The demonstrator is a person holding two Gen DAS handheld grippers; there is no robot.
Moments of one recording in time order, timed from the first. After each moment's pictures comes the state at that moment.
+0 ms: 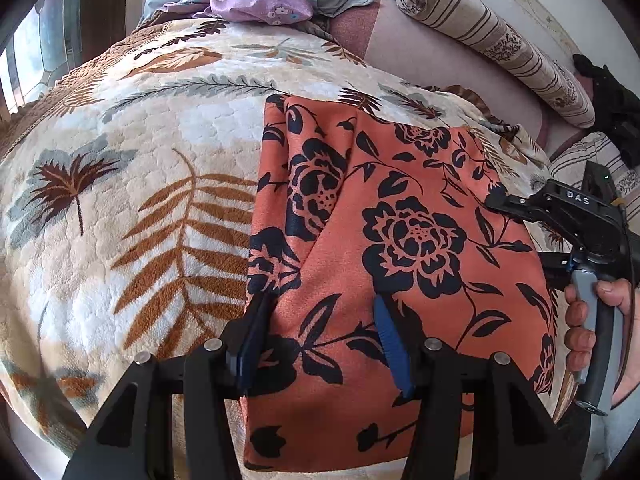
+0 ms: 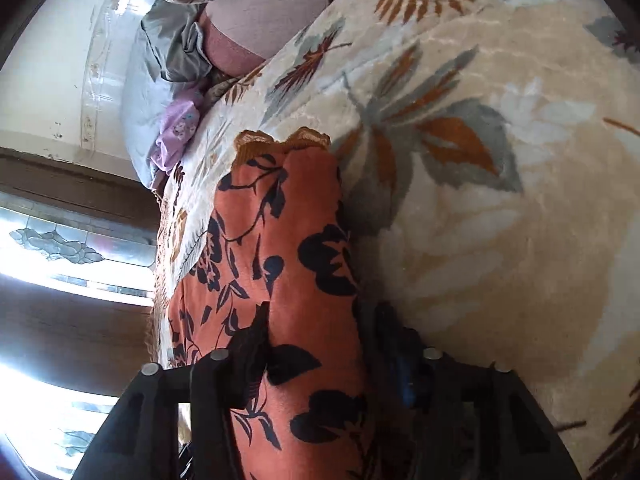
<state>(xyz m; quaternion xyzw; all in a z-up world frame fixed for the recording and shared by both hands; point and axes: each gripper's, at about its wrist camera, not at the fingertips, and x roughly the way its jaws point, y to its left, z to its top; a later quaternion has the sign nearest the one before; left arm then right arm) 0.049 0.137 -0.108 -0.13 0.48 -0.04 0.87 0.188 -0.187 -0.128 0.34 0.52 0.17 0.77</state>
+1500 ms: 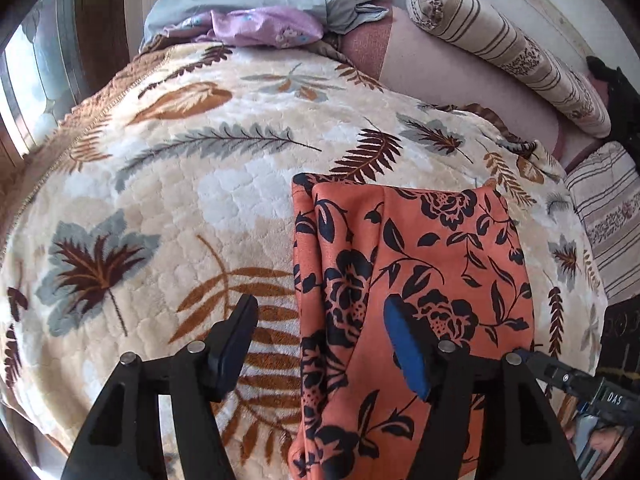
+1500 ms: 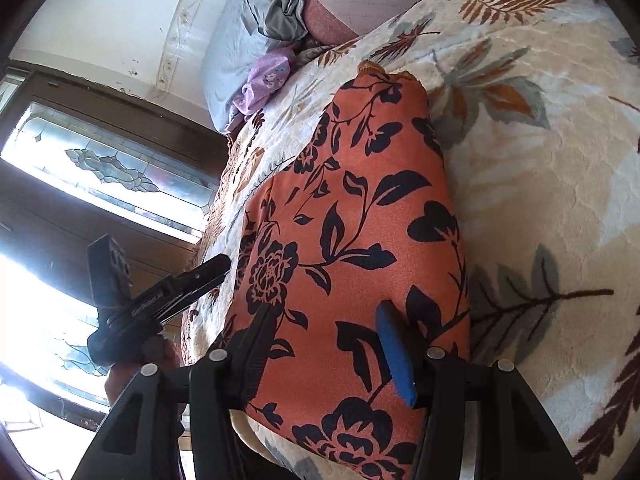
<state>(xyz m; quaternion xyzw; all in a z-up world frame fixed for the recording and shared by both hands) 0.097 0.156 -0.060 -0.09 0.48 -0.01 0.87 0.116 -0.195 -0.107 0.32 0.48 0.30 0.76</state>
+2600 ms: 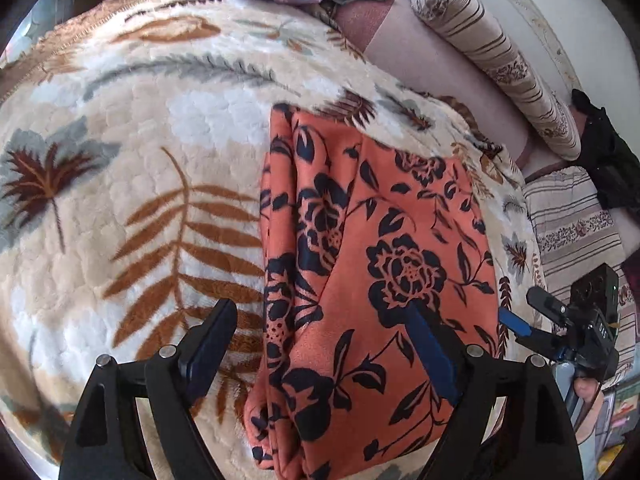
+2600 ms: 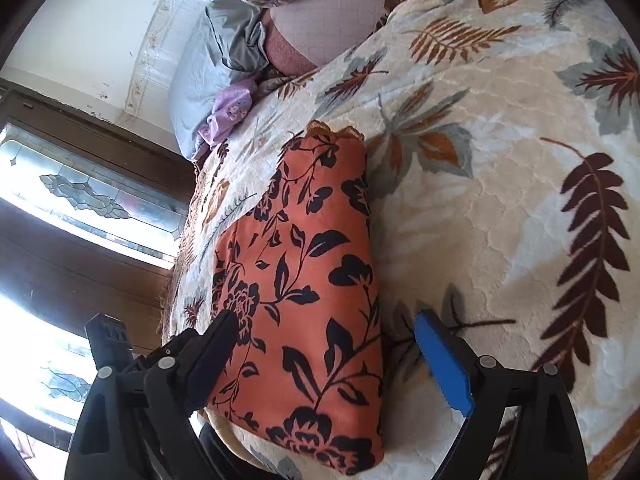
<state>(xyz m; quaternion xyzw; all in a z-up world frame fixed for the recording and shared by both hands) 0.084 0.166 -0.106 -0.22 0.53 -0.10 0.81 0.140 -0.228 -0.099 0.32 0.51 0.24 0.76</state>
